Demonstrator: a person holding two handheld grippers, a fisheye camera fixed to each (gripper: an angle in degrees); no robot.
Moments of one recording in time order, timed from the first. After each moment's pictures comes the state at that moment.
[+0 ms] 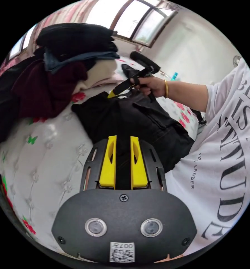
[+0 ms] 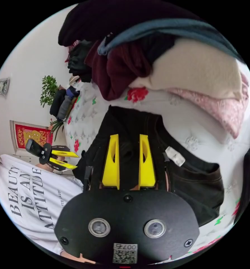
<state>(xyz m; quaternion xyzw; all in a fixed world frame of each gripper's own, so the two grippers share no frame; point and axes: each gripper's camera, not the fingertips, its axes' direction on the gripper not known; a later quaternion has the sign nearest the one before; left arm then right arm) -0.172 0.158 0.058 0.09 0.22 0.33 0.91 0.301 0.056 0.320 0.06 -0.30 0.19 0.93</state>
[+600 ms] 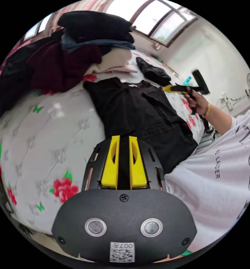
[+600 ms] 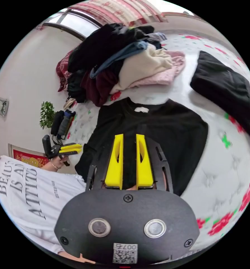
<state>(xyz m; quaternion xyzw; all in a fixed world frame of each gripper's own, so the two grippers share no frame) -0.211 0.195 0.092 0.06 0.18 0.21 0.96 0.285 0.240 0.128 0.16 -0.25 0.34 0.89</state>
